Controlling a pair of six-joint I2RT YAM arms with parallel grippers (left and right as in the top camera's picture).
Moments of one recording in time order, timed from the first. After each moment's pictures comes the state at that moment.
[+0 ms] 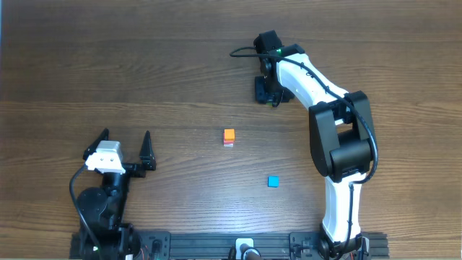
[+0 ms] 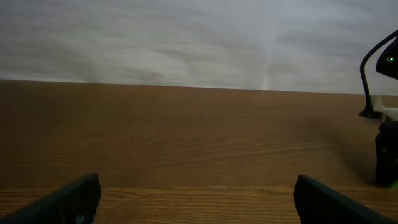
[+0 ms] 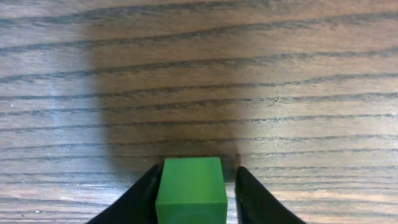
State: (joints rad) left arm 0.03 0.01 0.01 -0.07 0.10 -0.07; right arm 0.32 2.18 1.60 -0.89 0.05 0.29
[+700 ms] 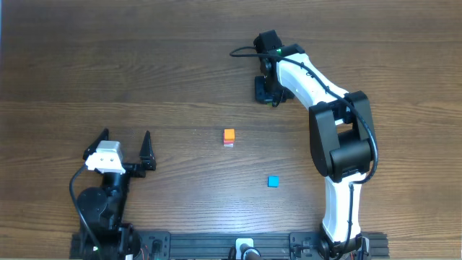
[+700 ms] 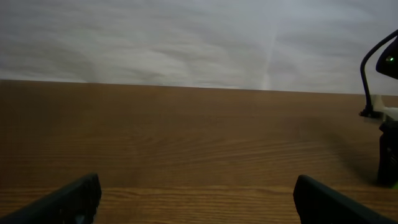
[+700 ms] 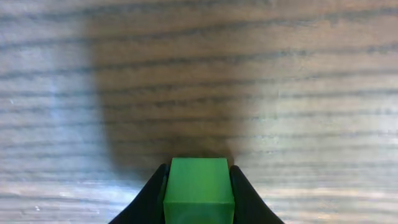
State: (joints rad) left arm 0.03 0.01 0.01 -0.07 0.10 -0.07; right arm 0.32 2.18 1.61 -0.91 0.04 0.29
